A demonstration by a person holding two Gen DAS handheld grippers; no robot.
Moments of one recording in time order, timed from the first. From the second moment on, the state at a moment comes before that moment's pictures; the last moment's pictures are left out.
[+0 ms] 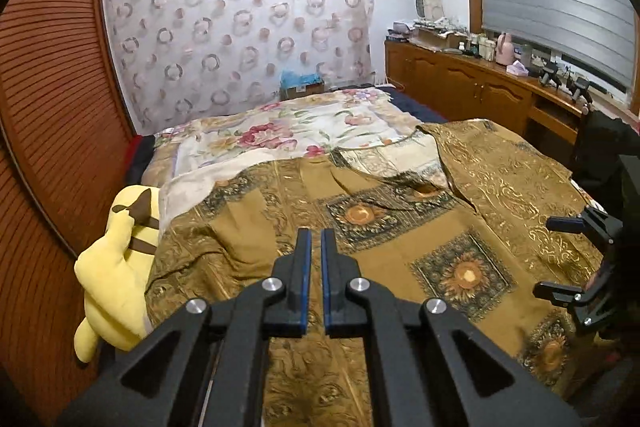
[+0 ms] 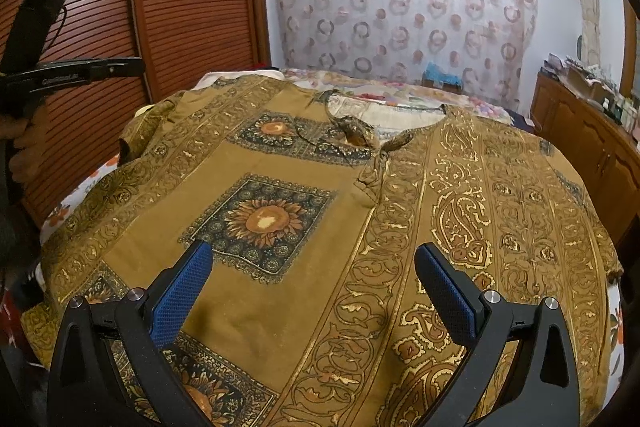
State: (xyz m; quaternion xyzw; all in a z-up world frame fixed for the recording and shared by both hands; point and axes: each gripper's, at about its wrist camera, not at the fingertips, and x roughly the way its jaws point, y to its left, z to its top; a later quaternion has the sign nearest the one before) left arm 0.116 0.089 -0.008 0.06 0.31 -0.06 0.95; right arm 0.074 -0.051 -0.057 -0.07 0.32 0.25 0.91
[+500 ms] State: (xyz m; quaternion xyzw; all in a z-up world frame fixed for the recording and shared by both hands) left arm 0.090 0.167 -0.083 0.06 0.42 0.02 0.91; right arm 0.074 -0.051 -0.058 -0.07 0.32 0.25 0.91
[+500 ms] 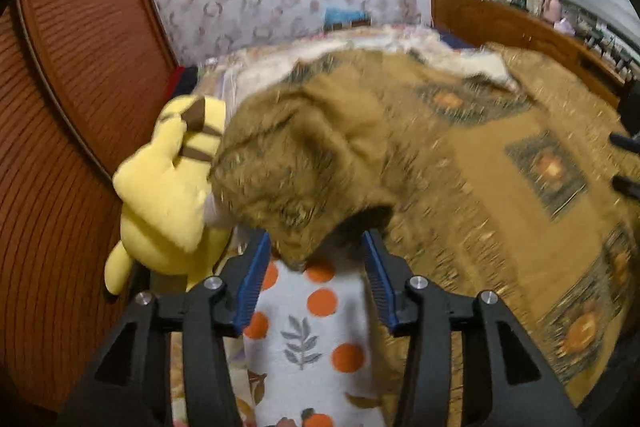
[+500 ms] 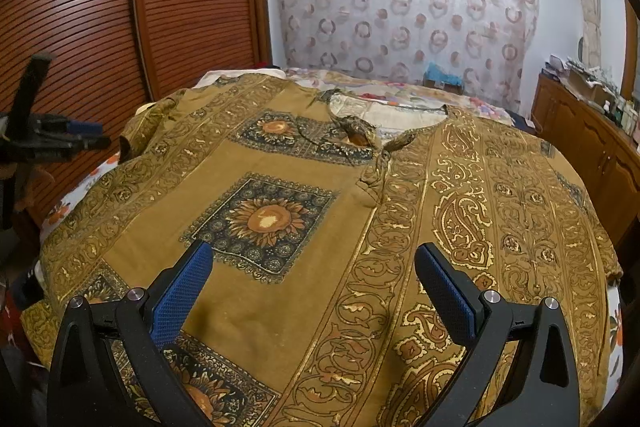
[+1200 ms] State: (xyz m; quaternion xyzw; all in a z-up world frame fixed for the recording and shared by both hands) left arm 0.120 0.118 -0.023 0.10 0.31 -0.04 0.94; right arm 0.086 -0.050 -0.047 -0.08 0.32 0.24 0.91
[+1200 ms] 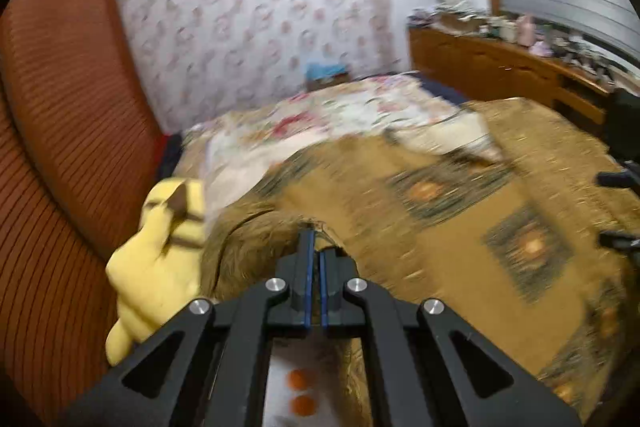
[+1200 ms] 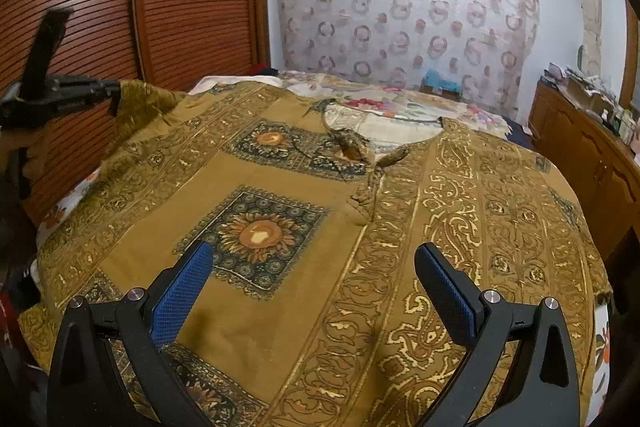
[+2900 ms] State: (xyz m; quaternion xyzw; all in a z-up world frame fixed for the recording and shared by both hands) left arm 0.039 0.166 -0.070 -0.06 0.35 0.01 0.94; right arm 0.156 0.194 -0.072 -0.24 0.35 0.42 0.80
